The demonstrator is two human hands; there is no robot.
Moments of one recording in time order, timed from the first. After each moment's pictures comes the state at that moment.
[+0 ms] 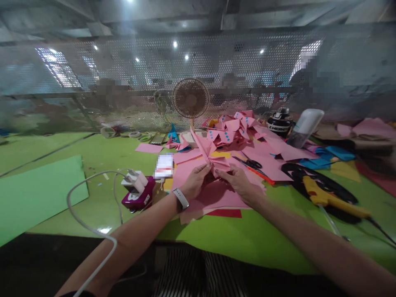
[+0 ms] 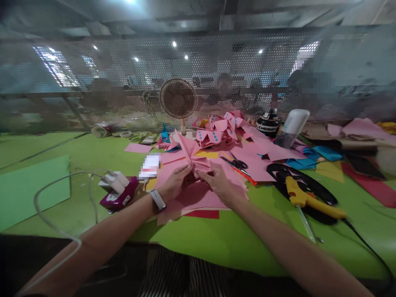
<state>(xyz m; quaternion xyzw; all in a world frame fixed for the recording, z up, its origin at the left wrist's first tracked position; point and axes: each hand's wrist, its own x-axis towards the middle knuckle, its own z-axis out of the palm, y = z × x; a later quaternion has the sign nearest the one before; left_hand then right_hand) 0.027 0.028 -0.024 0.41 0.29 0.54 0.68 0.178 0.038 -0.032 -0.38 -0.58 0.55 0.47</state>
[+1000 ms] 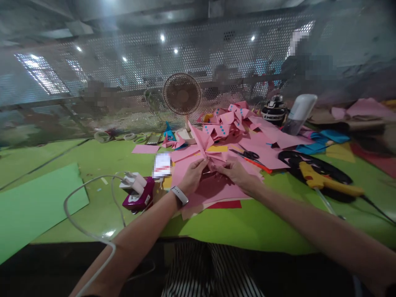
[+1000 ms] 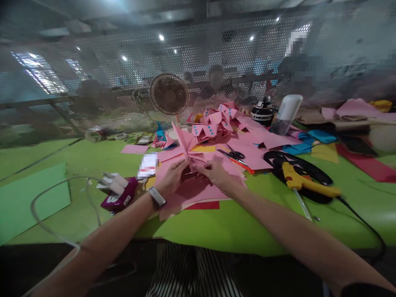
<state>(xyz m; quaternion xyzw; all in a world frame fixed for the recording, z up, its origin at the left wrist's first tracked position) 0.023 0.031 -0.022 0.46 0.35 0.52 0.63 0.183 0.044 -0.035 -0.41 -0.60 0.54 0.43</state>
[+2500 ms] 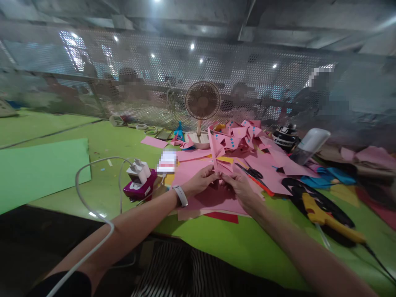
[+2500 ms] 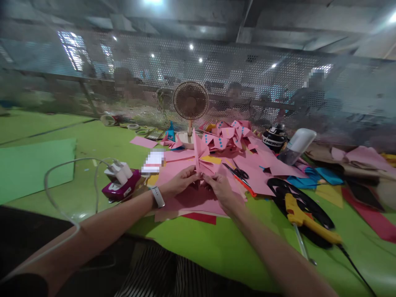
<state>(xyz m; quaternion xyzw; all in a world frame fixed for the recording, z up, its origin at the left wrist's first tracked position) 0.022 0.031 -0.027 0.64 0.30 0.46 0.54 0.185 0.045 -0.039 -0.40 -0.56 0.57 0.45</state>
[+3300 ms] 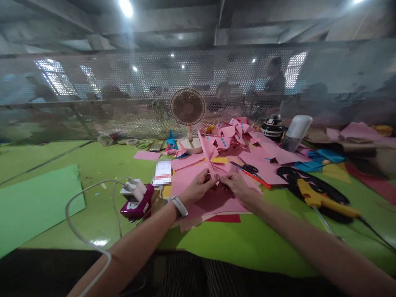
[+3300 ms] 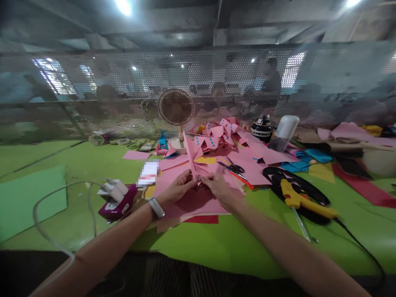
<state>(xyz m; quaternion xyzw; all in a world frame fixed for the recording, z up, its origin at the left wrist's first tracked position) 0.022 0.027 -0.020 0.65 0.32 0.44 0.52 0.179 0.045 -0.036 -0.37 -0.53 0.61 0.46</state>
